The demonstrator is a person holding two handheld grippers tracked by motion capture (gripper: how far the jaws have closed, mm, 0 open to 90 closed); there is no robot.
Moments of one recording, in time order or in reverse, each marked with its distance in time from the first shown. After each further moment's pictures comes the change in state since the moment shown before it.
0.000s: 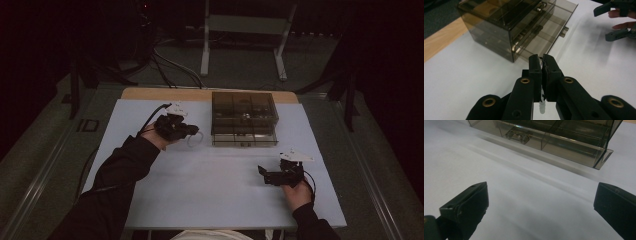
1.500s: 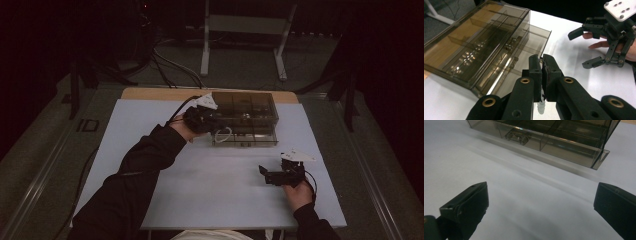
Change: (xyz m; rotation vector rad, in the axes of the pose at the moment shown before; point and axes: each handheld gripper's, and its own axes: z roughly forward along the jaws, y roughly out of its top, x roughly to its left) left arm -0.023 0.059 0.044 -0.052 -0.130 0.094; right arm -0.002 0.000 -0.002 -0.005 0.001 0.002
